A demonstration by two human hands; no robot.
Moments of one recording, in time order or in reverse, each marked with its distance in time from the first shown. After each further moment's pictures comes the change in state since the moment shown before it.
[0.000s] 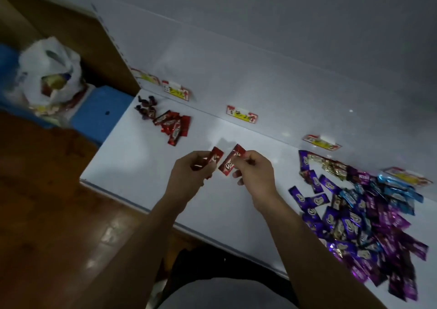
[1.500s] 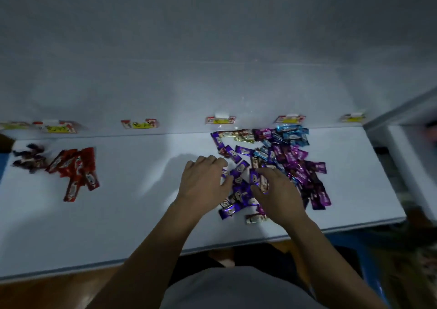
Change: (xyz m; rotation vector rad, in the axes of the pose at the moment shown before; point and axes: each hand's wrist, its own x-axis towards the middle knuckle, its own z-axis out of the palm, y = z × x) left_hand -0.030 0.049 0.143 1.055 -0.416 0.670; right_hand -0.074 0.080 -0.169 -0.768 0.299 -0.096
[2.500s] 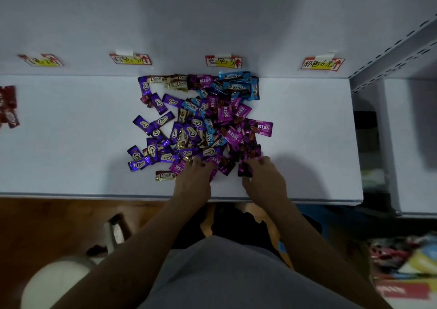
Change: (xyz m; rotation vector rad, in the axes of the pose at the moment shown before) left_hand 0.025 0.215 0.209 0.145 -0.352 -0.306; right_hand 0.004 0.290 -0.022 -0.092 -0.195 -0.044
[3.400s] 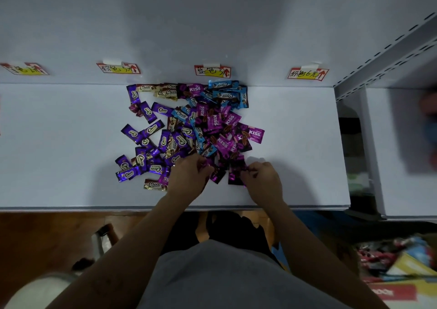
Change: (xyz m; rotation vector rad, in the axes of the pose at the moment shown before) left_hand 0.028 0.002 -0.005 -0.611 0.230 -0.091; right_hand 0.018 0.021 0.002 0.424 0.204 0.089
